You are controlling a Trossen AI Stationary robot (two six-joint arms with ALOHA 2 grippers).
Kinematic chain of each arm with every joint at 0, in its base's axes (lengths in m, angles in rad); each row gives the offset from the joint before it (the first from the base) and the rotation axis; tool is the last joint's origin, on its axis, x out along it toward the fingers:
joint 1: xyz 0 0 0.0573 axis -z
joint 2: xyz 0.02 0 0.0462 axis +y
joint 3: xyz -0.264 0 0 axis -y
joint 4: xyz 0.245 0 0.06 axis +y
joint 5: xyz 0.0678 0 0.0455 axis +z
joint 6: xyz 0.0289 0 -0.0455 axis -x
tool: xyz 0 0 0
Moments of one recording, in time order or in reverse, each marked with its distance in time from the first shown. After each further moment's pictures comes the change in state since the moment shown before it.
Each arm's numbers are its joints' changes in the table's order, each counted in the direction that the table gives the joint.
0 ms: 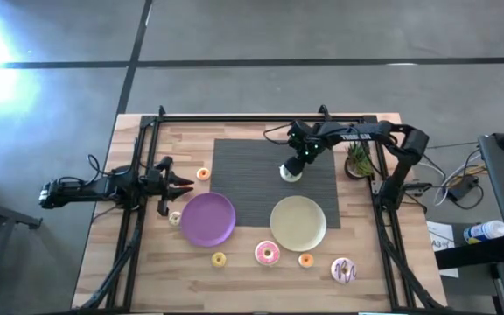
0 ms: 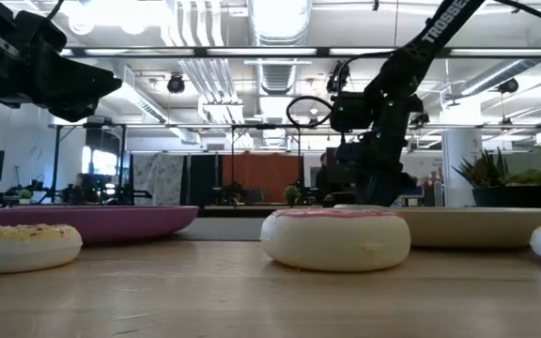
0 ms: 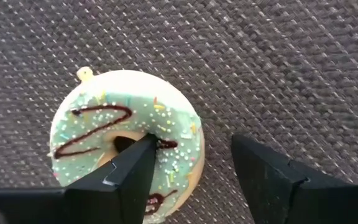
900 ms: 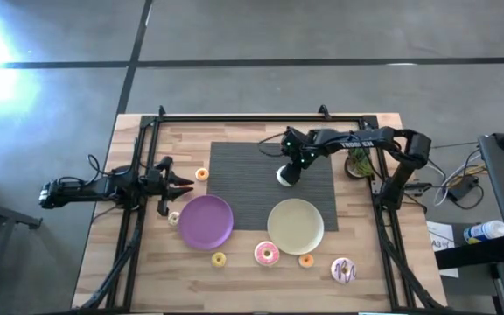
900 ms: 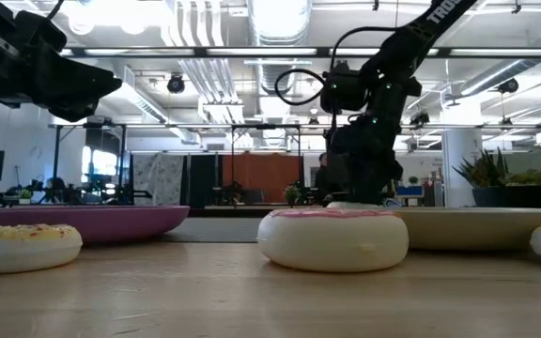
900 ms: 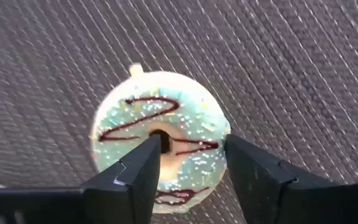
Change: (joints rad) left arm 0.000 0.000 0.000 0.000 0.000 0.000; right arm -0.133 -0.046 0.016 -0.001 -0.121 0.052
